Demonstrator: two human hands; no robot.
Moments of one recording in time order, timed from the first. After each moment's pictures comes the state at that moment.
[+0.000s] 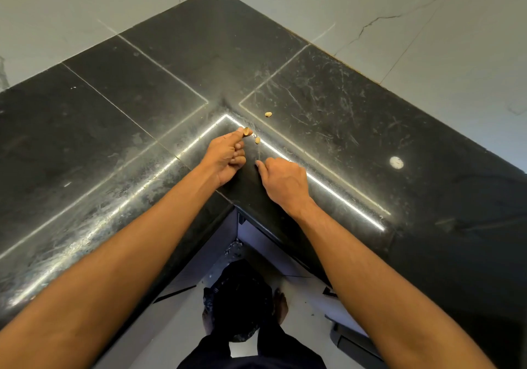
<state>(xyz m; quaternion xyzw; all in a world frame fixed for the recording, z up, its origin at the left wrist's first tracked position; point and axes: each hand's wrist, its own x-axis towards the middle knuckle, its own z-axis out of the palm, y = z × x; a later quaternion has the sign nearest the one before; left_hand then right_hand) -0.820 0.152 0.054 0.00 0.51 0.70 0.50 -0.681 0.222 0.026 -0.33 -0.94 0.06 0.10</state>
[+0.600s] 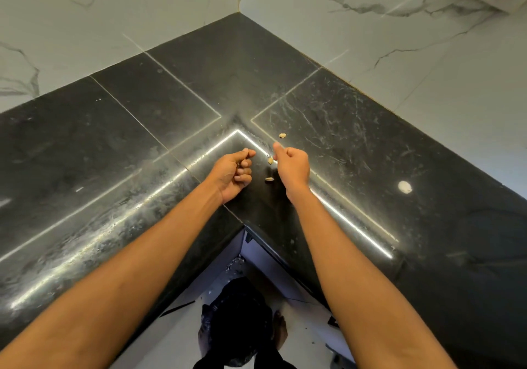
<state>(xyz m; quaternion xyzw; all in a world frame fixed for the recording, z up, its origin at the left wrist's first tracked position) -0.841 0.142 0.049 -0.05 0.45 0.70 0.55 -0.742 0.248 0.058 -0.52 -0.64 0.52 0.20</state>
